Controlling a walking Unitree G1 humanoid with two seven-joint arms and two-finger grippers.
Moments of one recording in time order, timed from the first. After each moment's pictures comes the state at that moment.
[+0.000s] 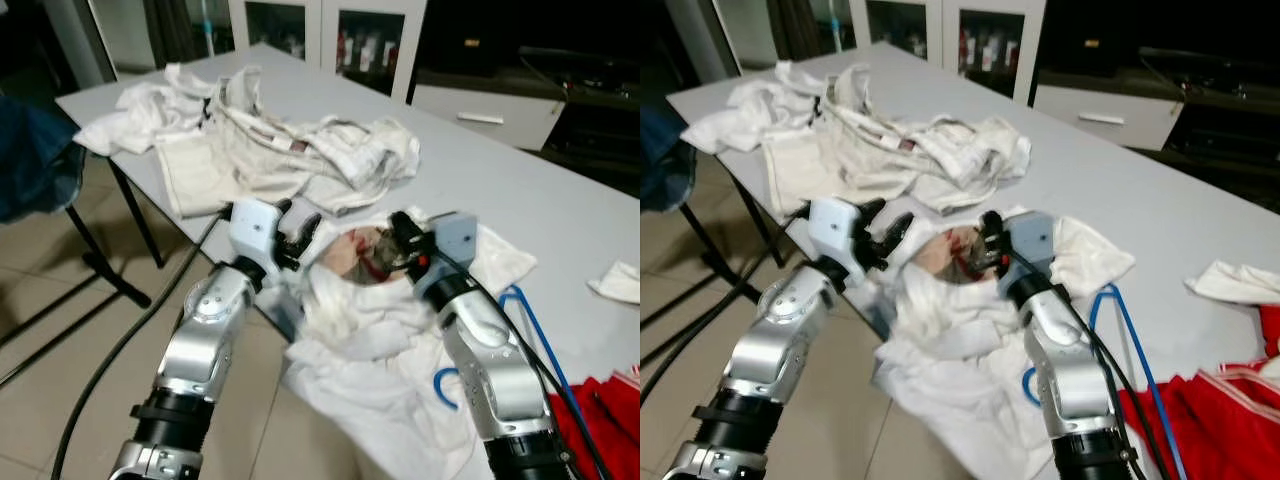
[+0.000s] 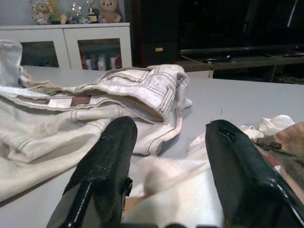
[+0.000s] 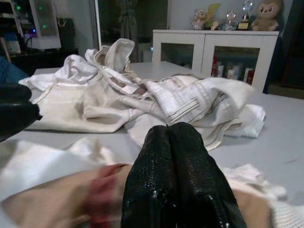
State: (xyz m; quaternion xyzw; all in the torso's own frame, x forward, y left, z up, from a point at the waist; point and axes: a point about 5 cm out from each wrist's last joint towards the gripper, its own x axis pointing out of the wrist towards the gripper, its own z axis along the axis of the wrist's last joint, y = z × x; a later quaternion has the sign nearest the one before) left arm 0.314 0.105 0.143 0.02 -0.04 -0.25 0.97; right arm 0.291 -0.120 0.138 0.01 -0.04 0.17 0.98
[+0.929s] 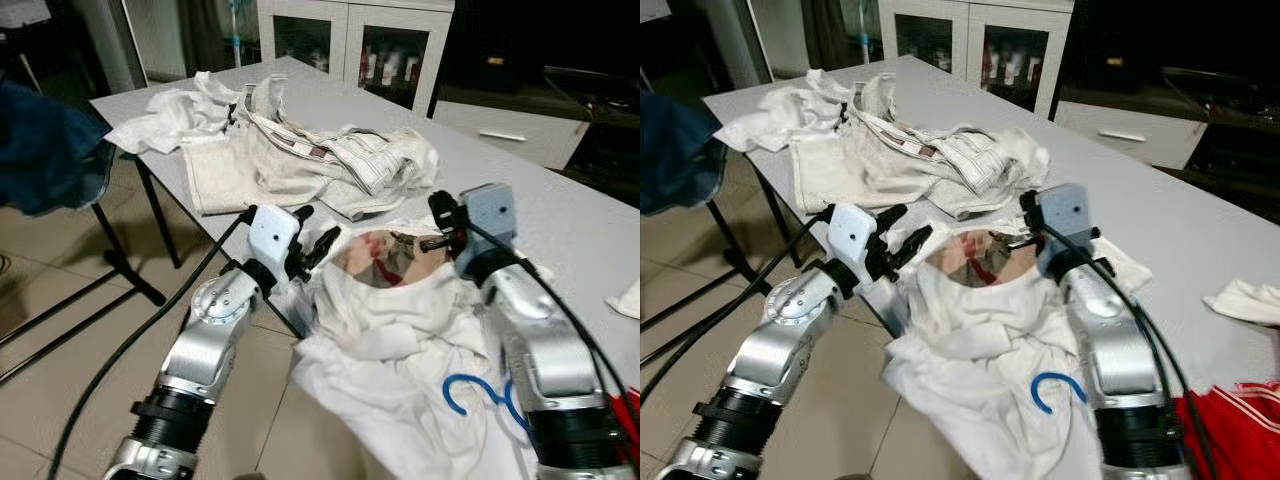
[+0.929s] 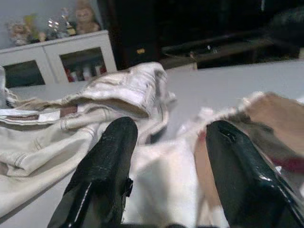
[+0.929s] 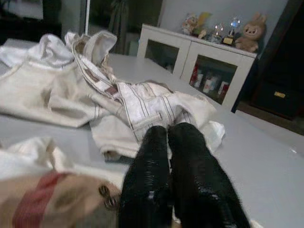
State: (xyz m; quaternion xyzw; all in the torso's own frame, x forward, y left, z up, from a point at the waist) left arm 0.310 0.100 0.139 0.09 -0.04 -0.32 0.94; right arm 0.305 -0.165 0.165 -0.10 -0.01 0.13 0.99
